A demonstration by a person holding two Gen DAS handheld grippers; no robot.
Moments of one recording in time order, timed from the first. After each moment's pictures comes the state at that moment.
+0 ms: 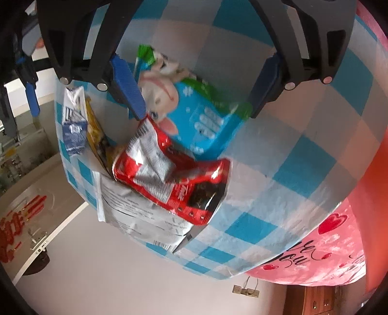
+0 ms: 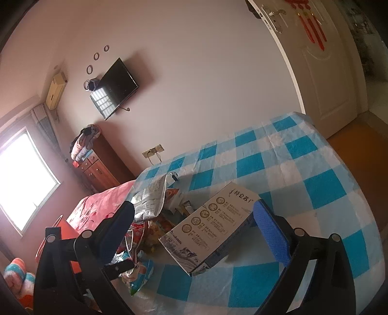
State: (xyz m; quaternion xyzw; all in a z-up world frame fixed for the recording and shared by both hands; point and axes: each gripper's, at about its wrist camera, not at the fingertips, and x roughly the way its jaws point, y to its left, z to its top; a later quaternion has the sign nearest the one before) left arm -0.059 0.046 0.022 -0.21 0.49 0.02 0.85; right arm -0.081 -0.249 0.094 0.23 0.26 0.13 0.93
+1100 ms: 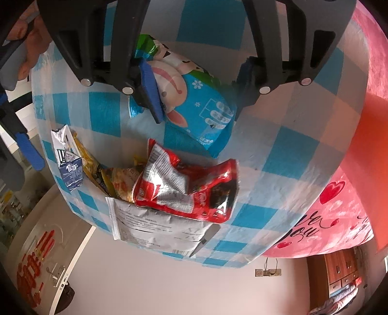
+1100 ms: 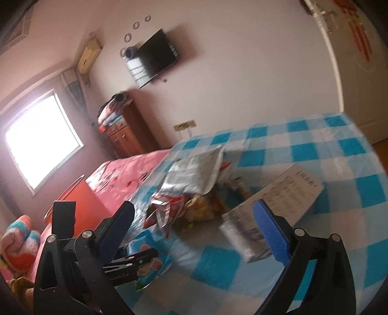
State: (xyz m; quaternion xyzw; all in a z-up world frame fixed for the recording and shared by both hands) left arm -0.080 0.053 0.026 -0.10 0.48 -0.01 0.87; right arm -0.083 -0.174 0.093 0.15 0.29 0.25 0.91
